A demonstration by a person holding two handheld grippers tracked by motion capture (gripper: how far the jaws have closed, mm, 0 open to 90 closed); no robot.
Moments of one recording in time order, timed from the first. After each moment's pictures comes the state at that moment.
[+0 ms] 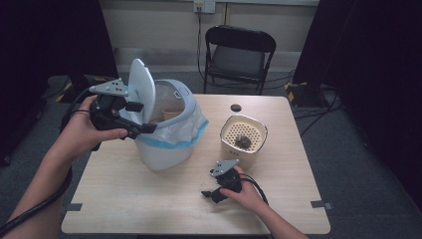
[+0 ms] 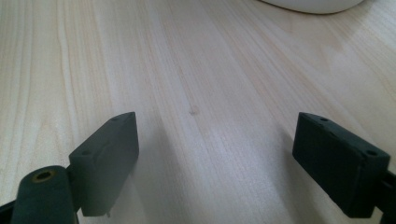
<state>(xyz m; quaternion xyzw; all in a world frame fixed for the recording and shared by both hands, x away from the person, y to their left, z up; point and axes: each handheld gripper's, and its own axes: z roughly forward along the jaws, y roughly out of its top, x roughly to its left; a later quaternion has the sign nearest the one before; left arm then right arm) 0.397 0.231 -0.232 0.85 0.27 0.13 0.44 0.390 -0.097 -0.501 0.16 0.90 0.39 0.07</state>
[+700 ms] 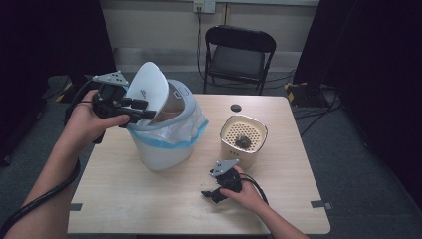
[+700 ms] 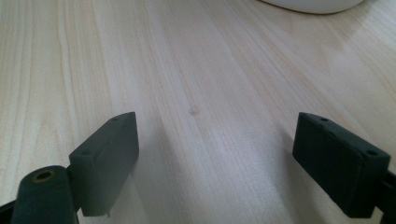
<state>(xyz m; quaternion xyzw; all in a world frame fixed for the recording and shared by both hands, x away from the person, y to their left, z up) 0.418 0.237 -0.232 0.84 0.31 0.13 0.43 0.390 -0.097 -0.501 0.16 0.90 0.39 0.07</state>
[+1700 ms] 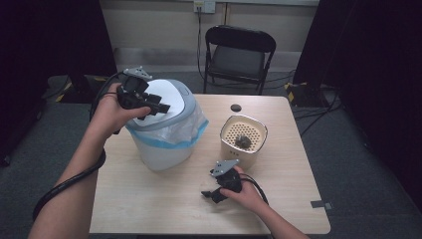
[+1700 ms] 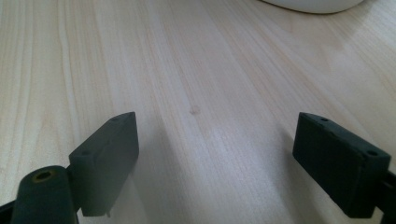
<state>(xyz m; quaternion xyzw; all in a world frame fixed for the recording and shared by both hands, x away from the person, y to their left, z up) 0.456 0.199 -0.241 0.85 0.33 0.15 0.39 0.390 -0.097 -0.501 0.16 0.90 0.39 0.07</state>
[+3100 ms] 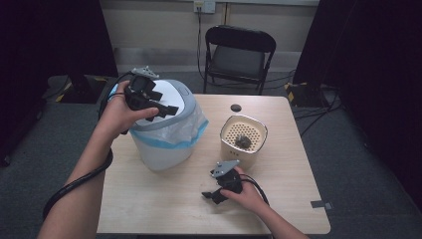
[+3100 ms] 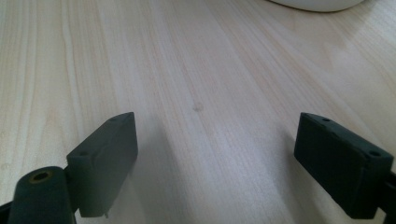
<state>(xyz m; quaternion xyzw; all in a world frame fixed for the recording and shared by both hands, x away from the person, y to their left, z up) 0.456 0.185 -0.242 0.84 0.34 0.14 0.41 0.387 -0.098 -0.501 0.16 0.90 0.39 0.07</state>
